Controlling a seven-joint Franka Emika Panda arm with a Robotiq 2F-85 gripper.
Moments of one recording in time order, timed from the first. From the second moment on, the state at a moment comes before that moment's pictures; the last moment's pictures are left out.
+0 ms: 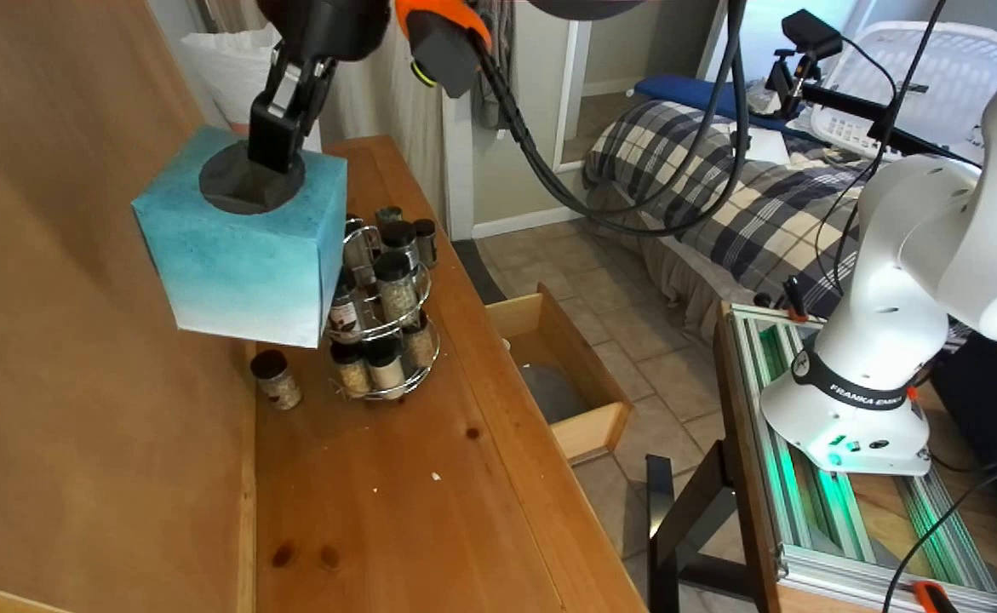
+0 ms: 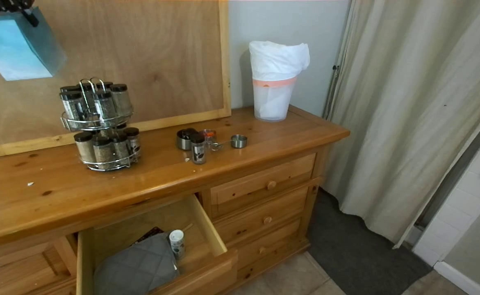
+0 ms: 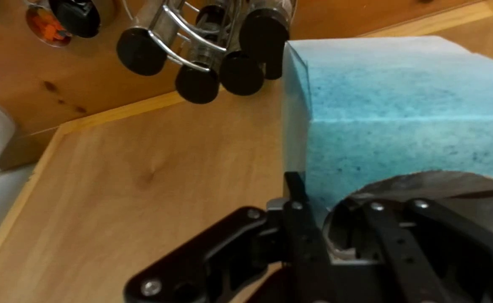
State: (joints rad) arm 0.18 -0.01 0.16 -1.86 -0.23 2.37 0.21
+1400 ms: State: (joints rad) arm 0.17 0.26 0.25 -1.75 0.23 2.25 -0.45
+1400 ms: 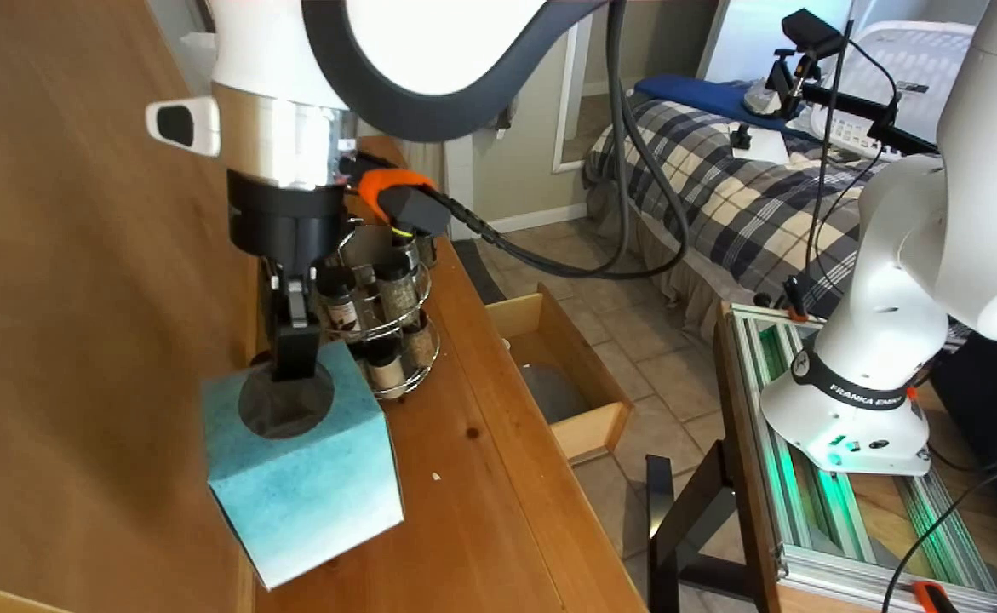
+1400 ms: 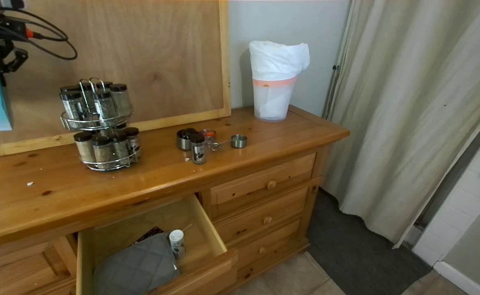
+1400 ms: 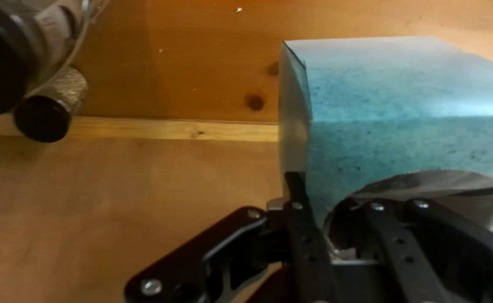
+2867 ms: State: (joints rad) arm 0.30 0.26 0.20 -1.99 -0.14 2.43 0.17
